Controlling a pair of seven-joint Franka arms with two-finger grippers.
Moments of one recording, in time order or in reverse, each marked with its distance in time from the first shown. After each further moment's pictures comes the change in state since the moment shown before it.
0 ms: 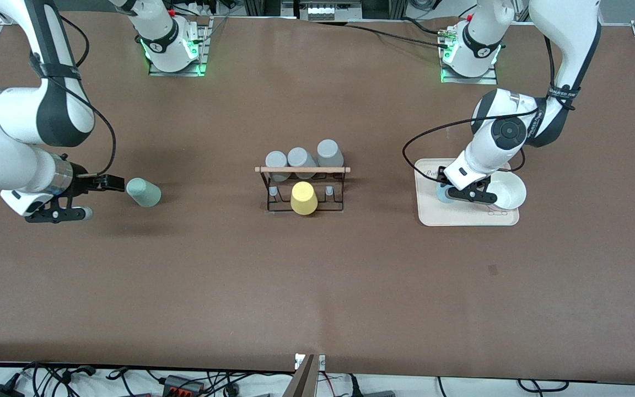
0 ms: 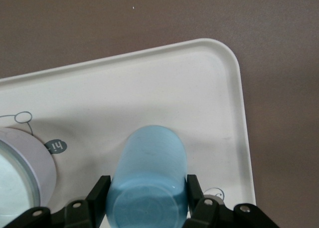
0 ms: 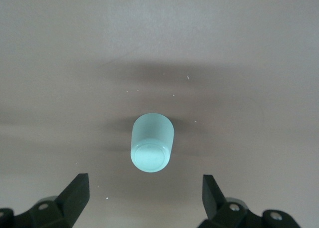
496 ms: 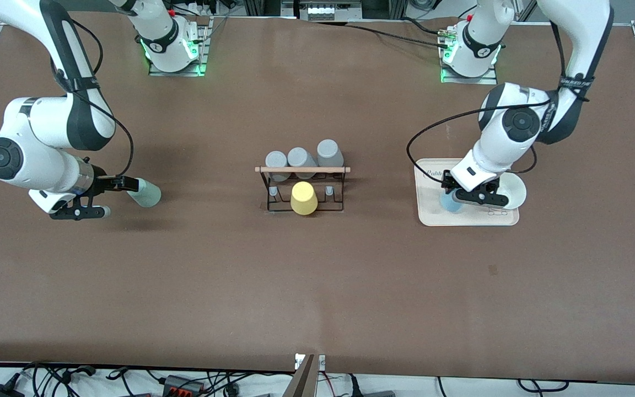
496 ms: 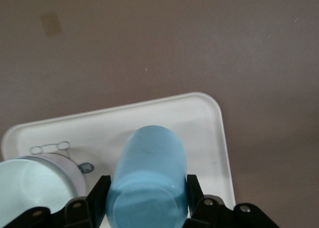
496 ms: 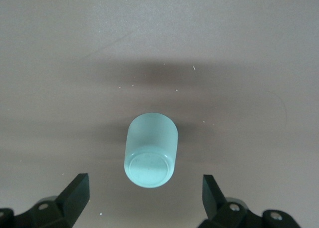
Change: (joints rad) left arm -0.002 -0.077 -0.007 0.139 0.000 -0.142 0.000; right arm 0.000 0.021 -0.001 -0.119 0.000 0.142 0.025
